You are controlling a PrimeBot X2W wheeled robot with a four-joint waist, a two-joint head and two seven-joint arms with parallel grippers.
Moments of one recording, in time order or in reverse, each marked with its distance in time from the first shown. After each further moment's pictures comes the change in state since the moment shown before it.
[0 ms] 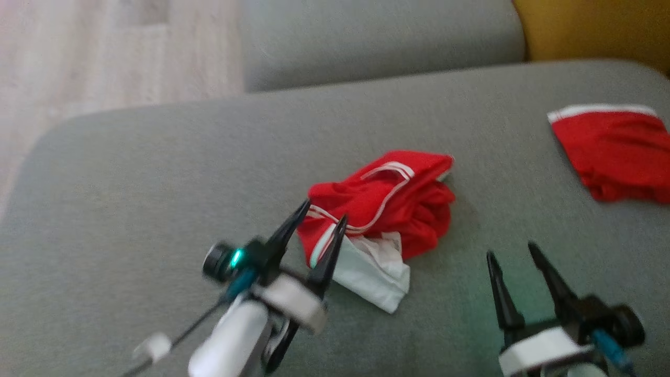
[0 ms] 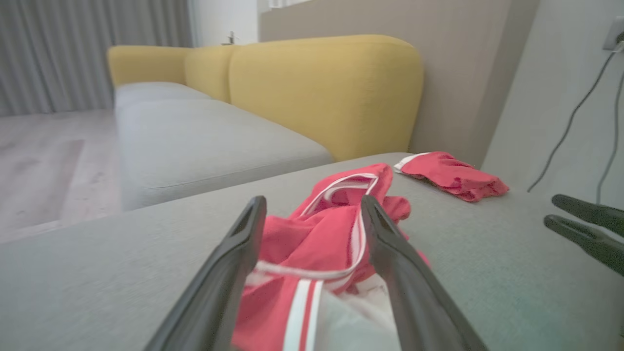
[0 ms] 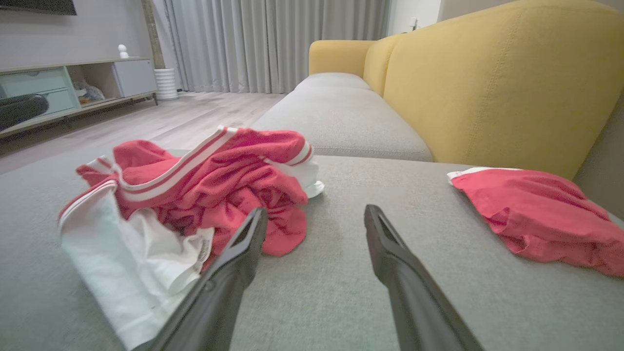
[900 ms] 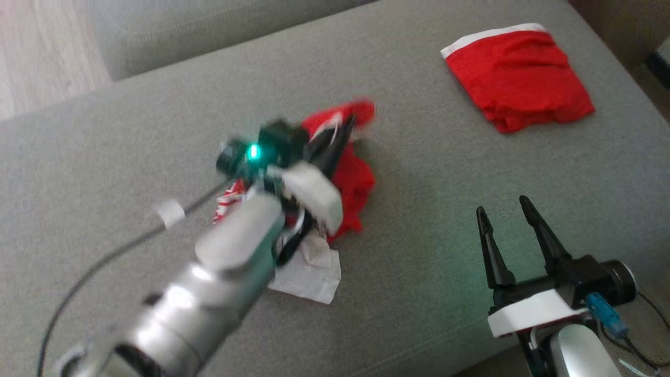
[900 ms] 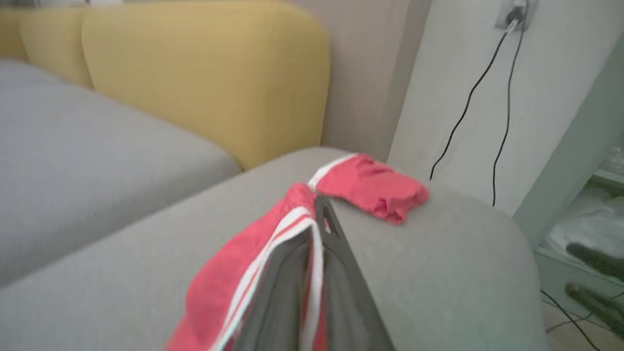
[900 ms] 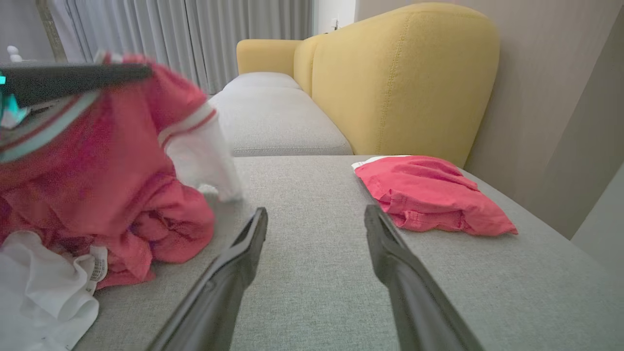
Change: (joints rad) left arm -0.493 -0.006 -0.325 0.233 -0.382 0.016 0.092; right arm -0.141 0.013 0.023 -0.017 0.003 0.000 0.000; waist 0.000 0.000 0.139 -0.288
